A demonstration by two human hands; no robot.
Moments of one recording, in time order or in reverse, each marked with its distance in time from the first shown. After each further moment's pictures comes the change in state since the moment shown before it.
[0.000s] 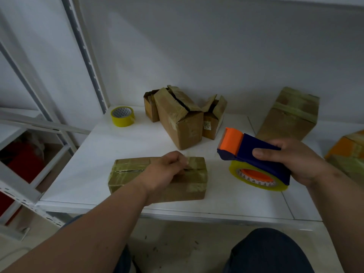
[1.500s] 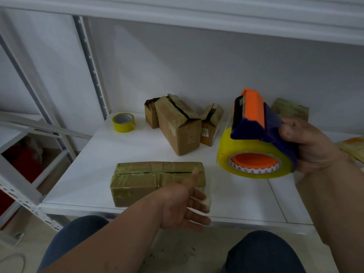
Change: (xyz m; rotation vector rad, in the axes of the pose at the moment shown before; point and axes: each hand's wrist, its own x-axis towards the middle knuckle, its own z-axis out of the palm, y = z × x) left_hand -0.029 0.011 0.039 -0.474 -0.312 -0.547; right_hand -0.022 -0.060 -0.005 0.544 -0.311 -0.339
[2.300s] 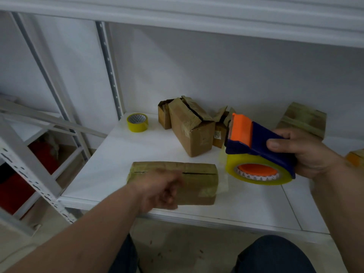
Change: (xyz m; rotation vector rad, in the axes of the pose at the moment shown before) left_hand -0.032 0.010 -0.061 0.073 0.284 0.223; right_hand 0.018 0.015 -0.002 -0.208 0.051 0.203
